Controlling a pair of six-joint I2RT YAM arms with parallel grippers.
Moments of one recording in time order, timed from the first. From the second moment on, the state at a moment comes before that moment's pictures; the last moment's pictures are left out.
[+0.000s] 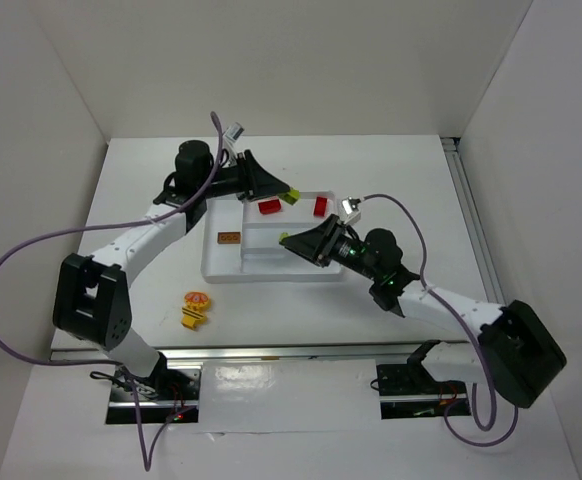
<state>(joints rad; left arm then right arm) -0.33 1.57 1.16 0.26 0.83 -0.89 0.65 1.24 0.49 0.82 -0.36 1.28</state>
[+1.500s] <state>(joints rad) -0.46 1.93 1.46 -0.51 0.14 -0.52 0.62 1.73 1.14 -0.29 0.30 0.61</state>
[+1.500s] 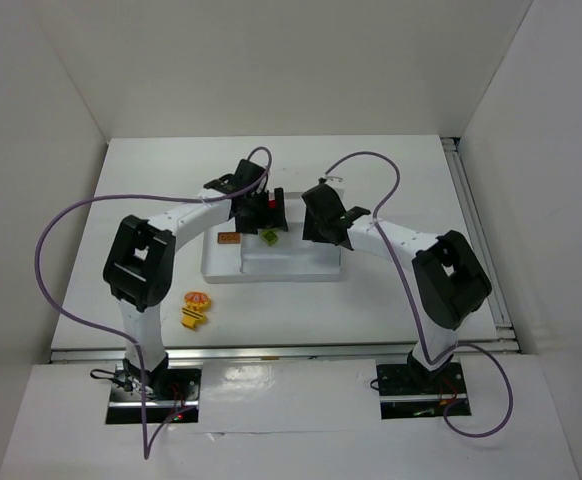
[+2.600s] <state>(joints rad) -0.32 1.00 0.79 -1.06 -0.21 -1.06 0.68 1.37 1.04 -0.33 0.21 0.50</state>
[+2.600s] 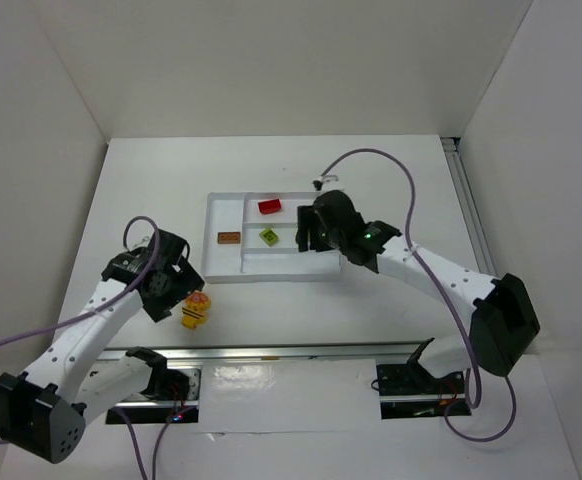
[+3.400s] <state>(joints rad) 0.14 1.17 1.58 -1.13 -0.07 -0.68 1.18 2.02 1.44 -0.12 0.16 0.16</state>
